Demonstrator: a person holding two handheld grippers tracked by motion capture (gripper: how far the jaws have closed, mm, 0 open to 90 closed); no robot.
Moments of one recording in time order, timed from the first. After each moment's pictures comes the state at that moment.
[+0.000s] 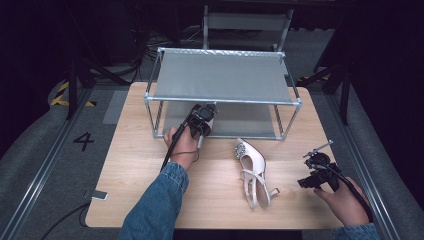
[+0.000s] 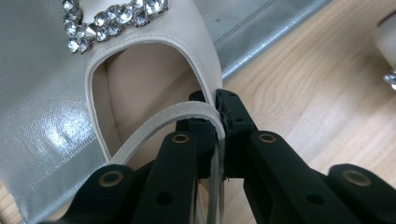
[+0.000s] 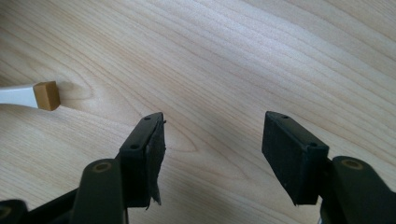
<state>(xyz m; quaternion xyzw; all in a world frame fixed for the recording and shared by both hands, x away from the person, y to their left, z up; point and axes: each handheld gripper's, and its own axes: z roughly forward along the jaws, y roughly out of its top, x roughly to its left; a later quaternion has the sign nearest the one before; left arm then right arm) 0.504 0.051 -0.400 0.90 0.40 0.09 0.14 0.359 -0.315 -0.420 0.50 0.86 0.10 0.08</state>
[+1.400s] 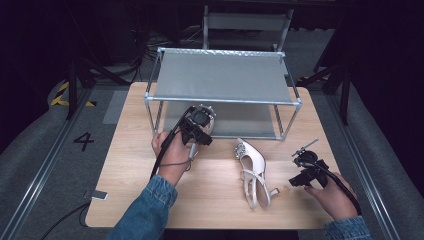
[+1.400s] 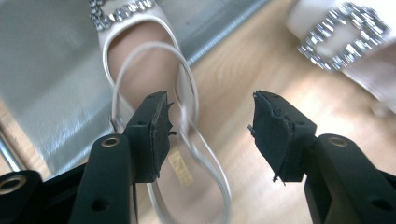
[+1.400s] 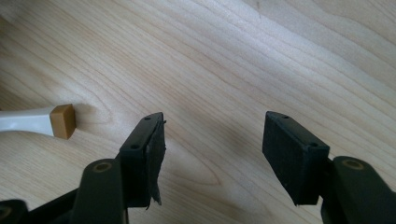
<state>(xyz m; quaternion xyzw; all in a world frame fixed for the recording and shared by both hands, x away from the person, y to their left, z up) 0.434 0.066 -0.350 0.89 0.39 0.11 0.19 0.374 -0.291 -0.431 0.47 0.87 0.09 0.07</state>
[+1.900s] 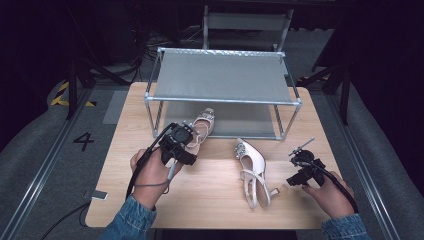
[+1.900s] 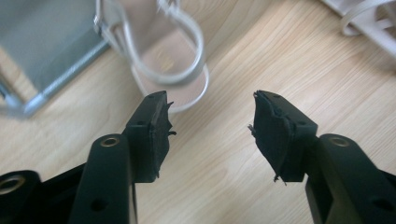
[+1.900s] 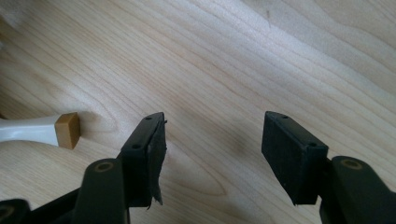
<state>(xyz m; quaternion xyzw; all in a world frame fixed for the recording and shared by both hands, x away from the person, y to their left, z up) 0.380 0.113 -0.350 0.89 0.41 0.08 0.18 0.378 -0.284 -0.433 0.46 0.88 0.08 0.07</state>
